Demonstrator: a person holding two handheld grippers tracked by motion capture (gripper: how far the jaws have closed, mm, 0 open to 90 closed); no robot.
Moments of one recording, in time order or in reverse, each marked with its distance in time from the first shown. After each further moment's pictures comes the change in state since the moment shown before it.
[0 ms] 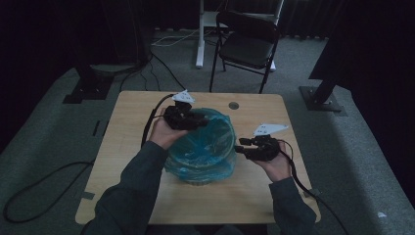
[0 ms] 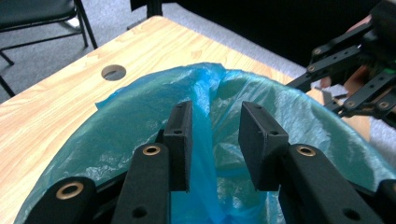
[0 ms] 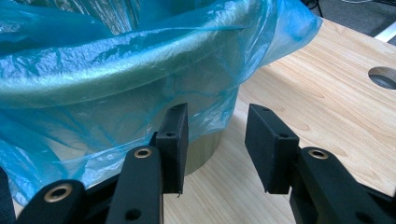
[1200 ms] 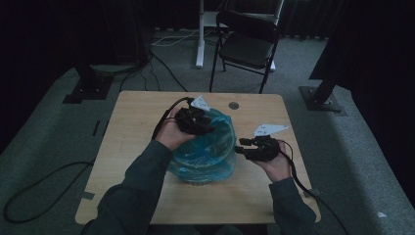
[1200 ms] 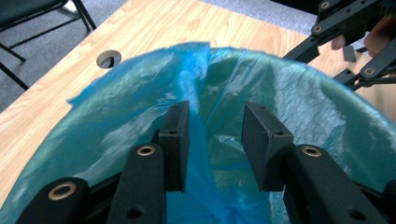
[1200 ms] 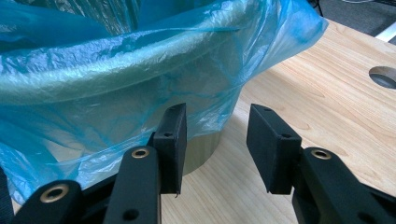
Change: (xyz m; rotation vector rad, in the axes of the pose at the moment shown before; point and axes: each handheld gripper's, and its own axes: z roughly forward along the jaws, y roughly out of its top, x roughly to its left) left arm -0.023 0.013 0.016 0.122 0.039 0.140; right arm 0.000 -0.001 0.001 0.001 -0.001 -0.004
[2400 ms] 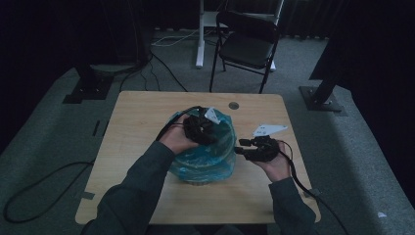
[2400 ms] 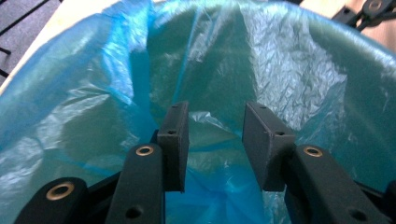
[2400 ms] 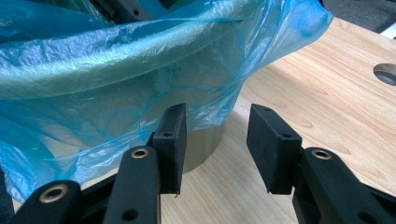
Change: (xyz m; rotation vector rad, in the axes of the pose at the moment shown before) left arm -0.019 -0.001 0.027 0.181 -0.029 0.157; right arm -0.001 -0.002 0.003 0.007 0.008 0.000
